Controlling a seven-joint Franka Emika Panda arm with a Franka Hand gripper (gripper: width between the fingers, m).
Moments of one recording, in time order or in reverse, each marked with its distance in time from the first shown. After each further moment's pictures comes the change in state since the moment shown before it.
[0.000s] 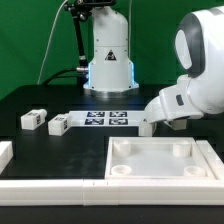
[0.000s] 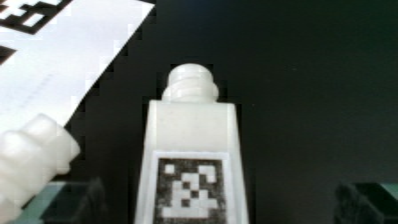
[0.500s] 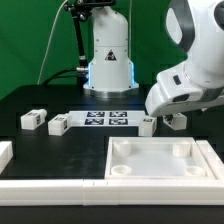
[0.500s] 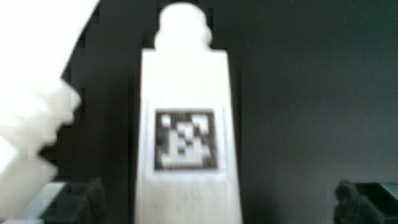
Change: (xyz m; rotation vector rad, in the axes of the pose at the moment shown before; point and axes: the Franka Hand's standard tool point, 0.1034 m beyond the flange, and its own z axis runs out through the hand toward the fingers) arm -0.004 0.000 -0.010 -0.001 0.164 0.013
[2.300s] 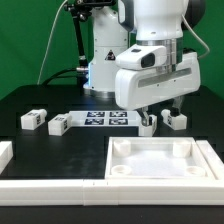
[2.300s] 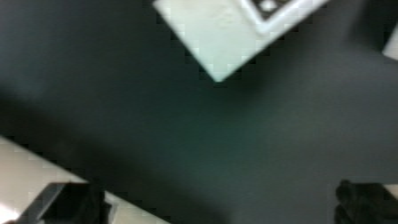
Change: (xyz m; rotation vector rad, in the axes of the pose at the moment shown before) arm 0.026 0.078 -0.070 -0.172 0.821 -0.294
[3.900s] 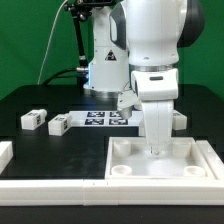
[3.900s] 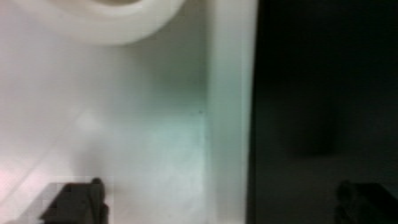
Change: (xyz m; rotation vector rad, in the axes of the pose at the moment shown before) arm 0.032 0.050 0.032 0.043 -0.037 -0.940
